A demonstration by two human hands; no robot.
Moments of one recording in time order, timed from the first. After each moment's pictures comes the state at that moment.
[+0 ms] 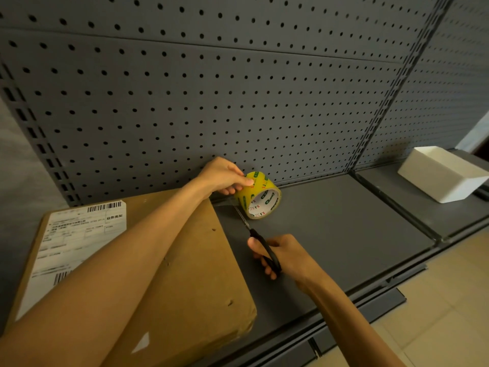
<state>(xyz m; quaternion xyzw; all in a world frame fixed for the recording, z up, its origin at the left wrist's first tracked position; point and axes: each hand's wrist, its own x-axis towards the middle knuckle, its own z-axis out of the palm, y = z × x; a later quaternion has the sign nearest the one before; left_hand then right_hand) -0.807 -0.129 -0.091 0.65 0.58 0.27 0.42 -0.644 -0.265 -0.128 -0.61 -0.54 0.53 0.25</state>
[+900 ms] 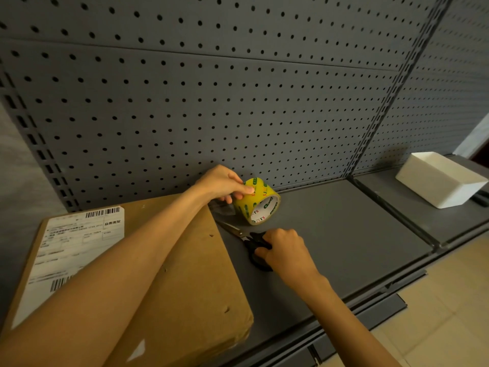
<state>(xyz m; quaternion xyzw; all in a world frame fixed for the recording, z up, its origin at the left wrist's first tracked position) -0.806 -0.130 -0.093 0.67 0.58 0.24 0.41 -0.644 -0.245 -0.131 -0.69 -0.71 0.16 0.07</state>
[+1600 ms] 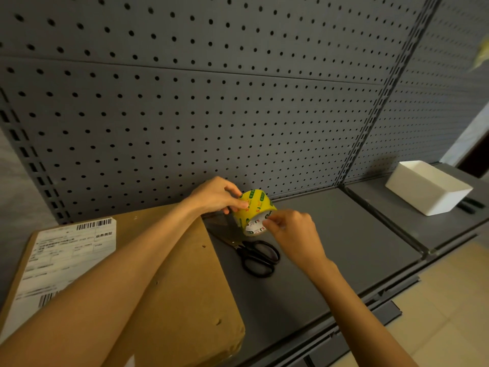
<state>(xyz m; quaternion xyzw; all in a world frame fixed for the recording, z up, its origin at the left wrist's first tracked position) -0.804 -0.130 -0.095 0.72 0.53 0.22 0.39 -0.620 -0.224 -0.104 -0.66 -0.70 0.11 0.27</state>
